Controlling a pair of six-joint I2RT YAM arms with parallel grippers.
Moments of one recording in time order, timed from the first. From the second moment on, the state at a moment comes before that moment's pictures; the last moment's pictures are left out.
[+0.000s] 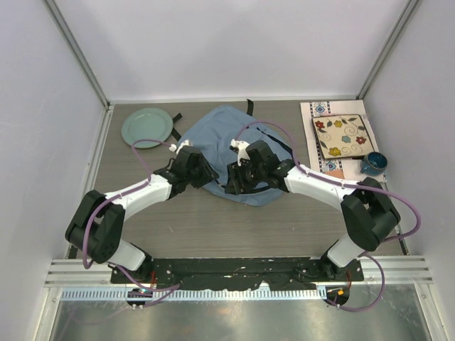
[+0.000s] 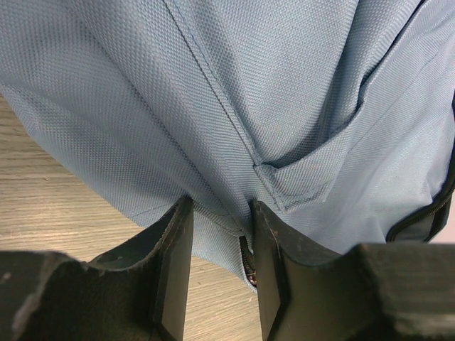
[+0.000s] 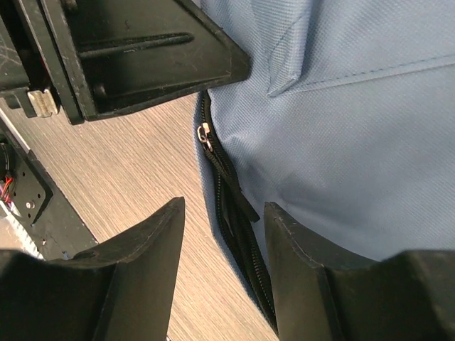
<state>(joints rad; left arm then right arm) -0.55 1.48 0.82 -0.09 -0.04 -0.97 0.71 1.58 1.01 -0.19 -0.33 0.30</state>
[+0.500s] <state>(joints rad) -0.55 1.48 0.82 -0.08 -0.04 -0.97 0.72 1.63 1.02 -0.16 -0.34 0.26</state>
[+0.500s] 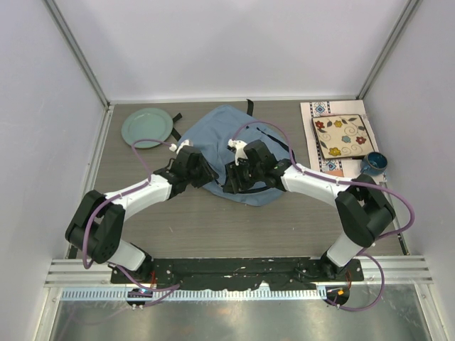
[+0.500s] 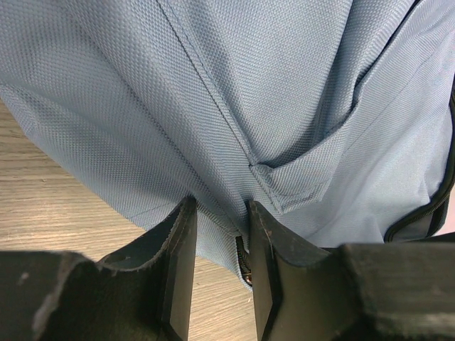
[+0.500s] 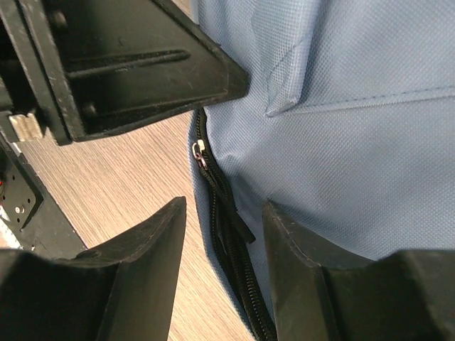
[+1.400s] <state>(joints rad) -0.55 1.48 0.82 -0.08 -0.04 -0.96 0.72 1.60 0.98 -0.10 -0.28 0.26</state>
